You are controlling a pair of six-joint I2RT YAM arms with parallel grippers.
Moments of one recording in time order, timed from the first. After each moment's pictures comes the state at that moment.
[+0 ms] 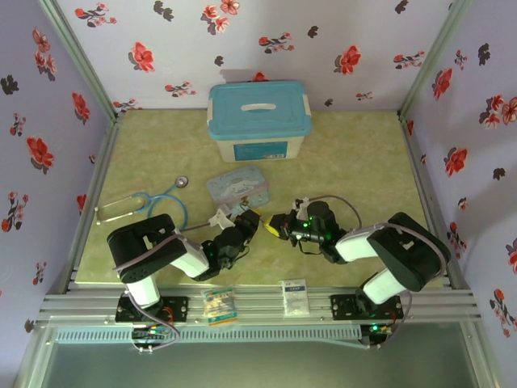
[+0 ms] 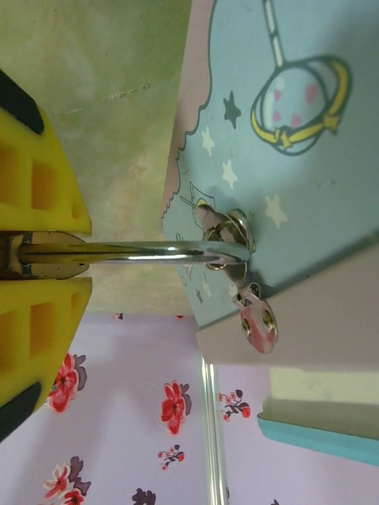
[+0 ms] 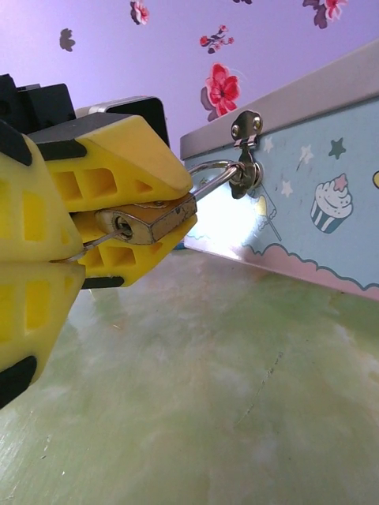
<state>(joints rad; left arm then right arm) -1.12 1.75 0.39 1.10 -0.55 -1.53 0.67 1.53 0.31 0.84 -0.54 1.48</state>
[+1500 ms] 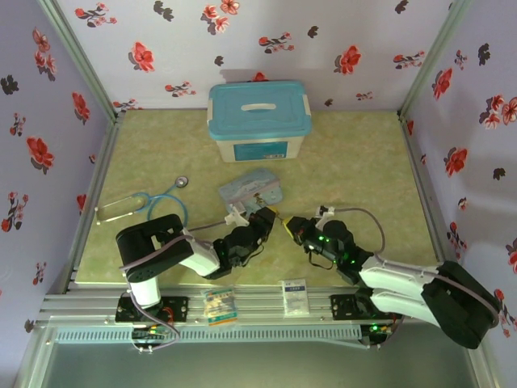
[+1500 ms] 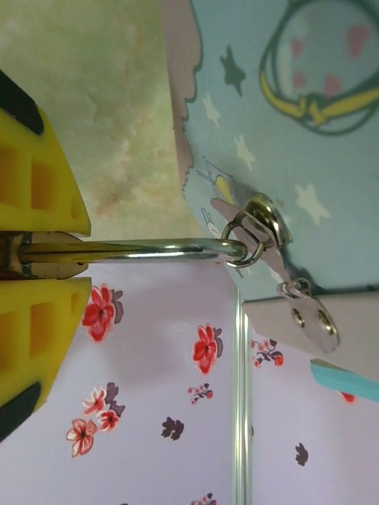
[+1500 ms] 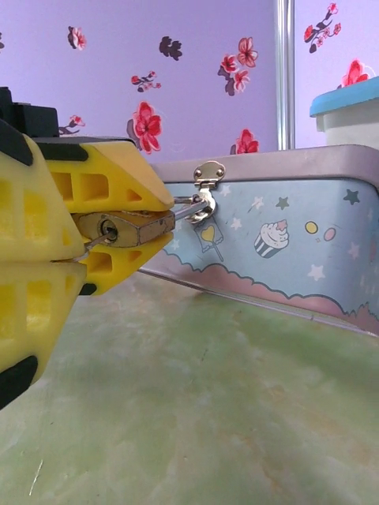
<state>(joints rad) -1.18 1.80 0.52 1.15 -0.52 -1.62 0.78 1.03 0.13 0.63 -0.09 1.49</state>
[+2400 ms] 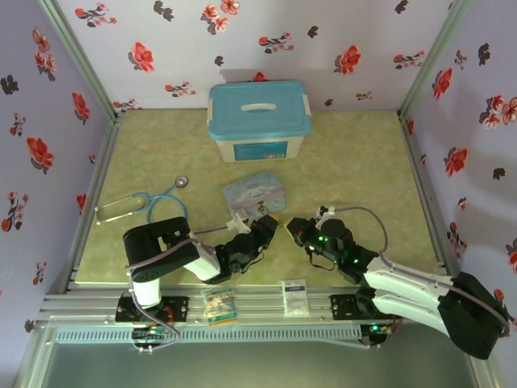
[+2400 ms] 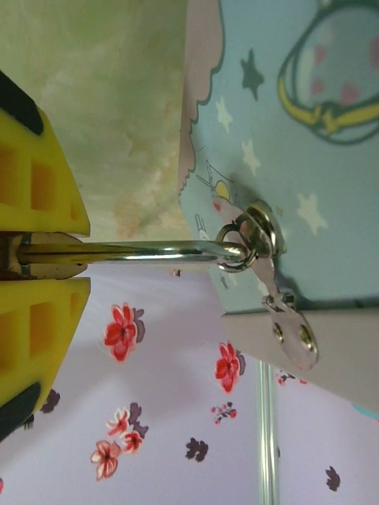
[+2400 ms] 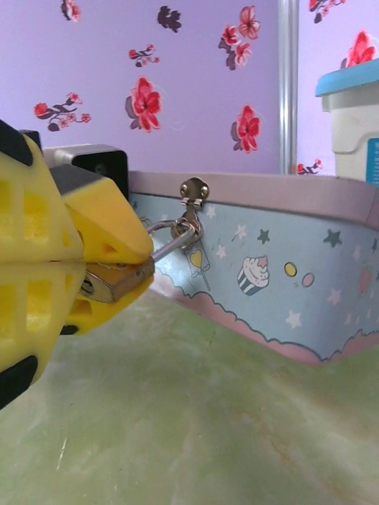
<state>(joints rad) -1.22 1.84 0.48 1.18 -0.53 -1.59 0.81 0.90 0.18 0.36 -0.07 1.46</state>
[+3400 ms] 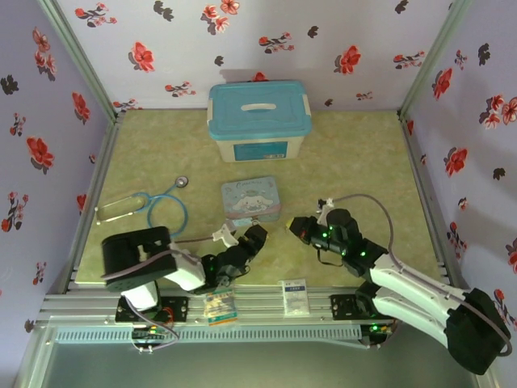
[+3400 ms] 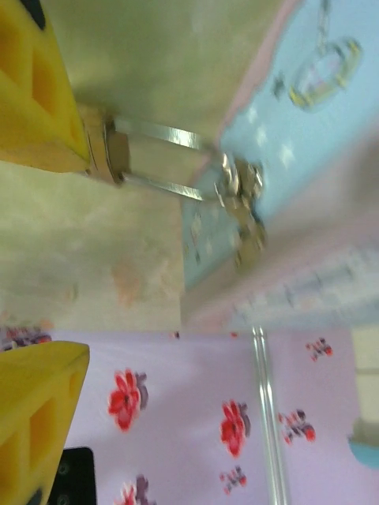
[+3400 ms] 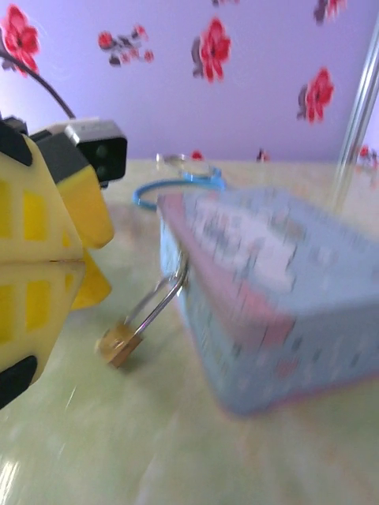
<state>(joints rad) -1.30 1.63 0.33 0.98 -0.64 -1.57 0.69 0.83 0.31 0.12 -0.26 1.13</state>
